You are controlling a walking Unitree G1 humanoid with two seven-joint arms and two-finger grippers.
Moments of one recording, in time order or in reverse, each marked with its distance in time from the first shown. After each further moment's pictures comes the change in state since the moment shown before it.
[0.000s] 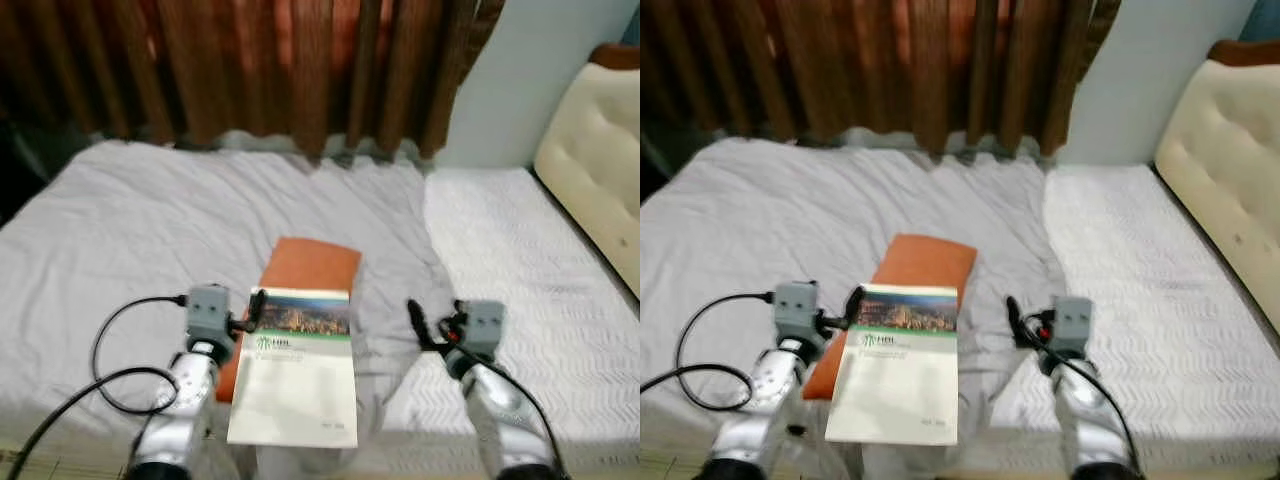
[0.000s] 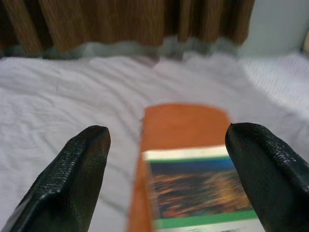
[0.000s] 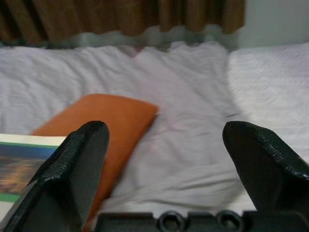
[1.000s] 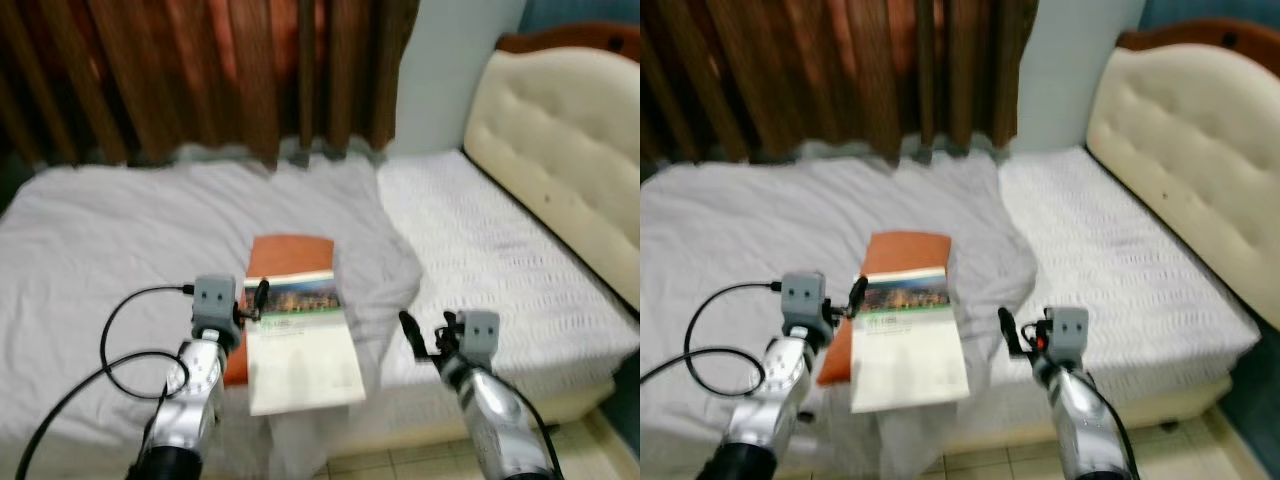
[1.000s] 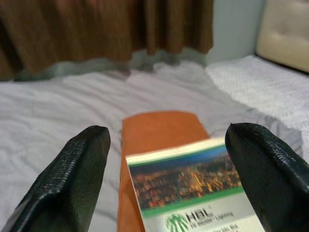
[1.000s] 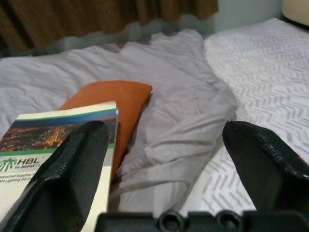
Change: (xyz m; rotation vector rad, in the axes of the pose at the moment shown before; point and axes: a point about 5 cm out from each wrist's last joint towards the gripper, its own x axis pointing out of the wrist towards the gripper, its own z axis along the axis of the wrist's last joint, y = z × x) left arm 0.012 -0.012 0.007 -0.002 -0.019 0.022; right arm -0.006 -0.004 -0.010 0.043 0.036 0.022
